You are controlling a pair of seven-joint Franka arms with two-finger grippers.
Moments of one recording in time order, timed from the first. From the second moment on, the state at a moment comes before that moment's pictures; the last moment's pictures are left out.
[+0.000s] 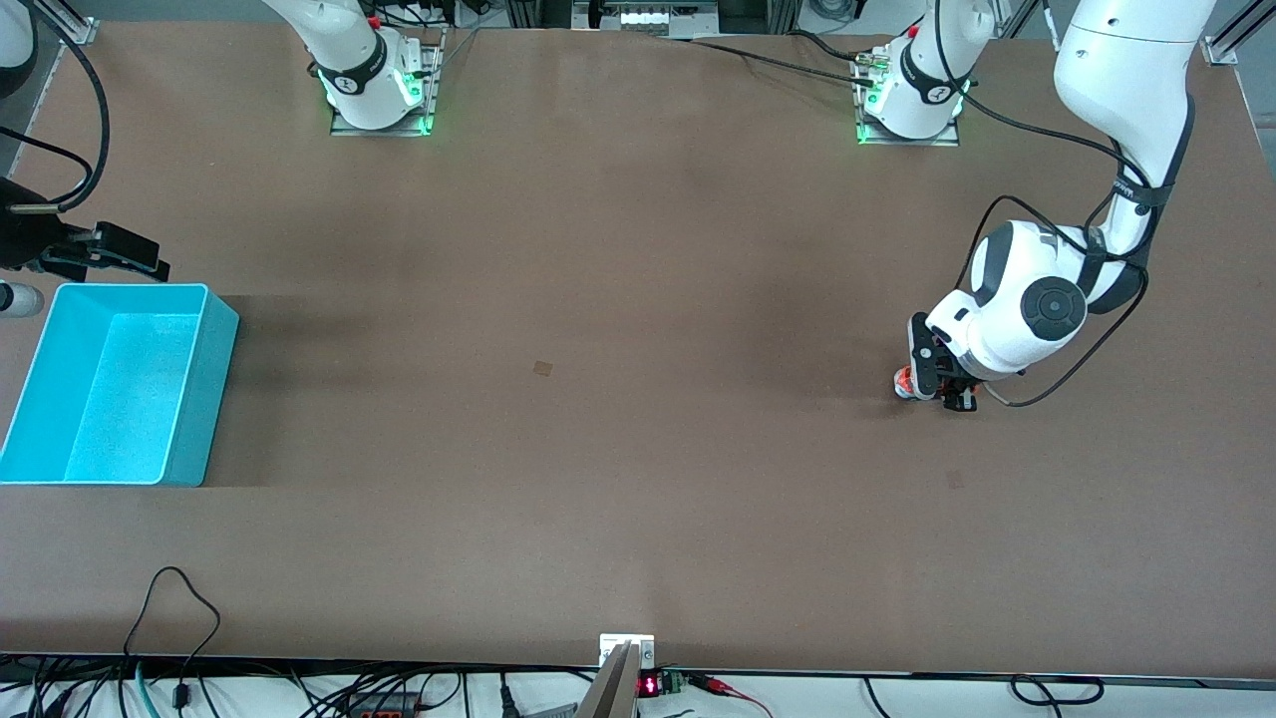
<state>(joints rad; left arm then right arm) -0.02 0.44 -0.04 -2.09 0.12 2.47 1.39 0.01 0.13 -0.07 -1.52 0.02 1.55 -0.07</state>
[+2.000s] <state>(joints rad) 0.29 0.52 -0.04 -2.01 0.12 2.46 1.72 0.01 0.13 -0.07 -1.52 0.02 1.55 -0.07</state>
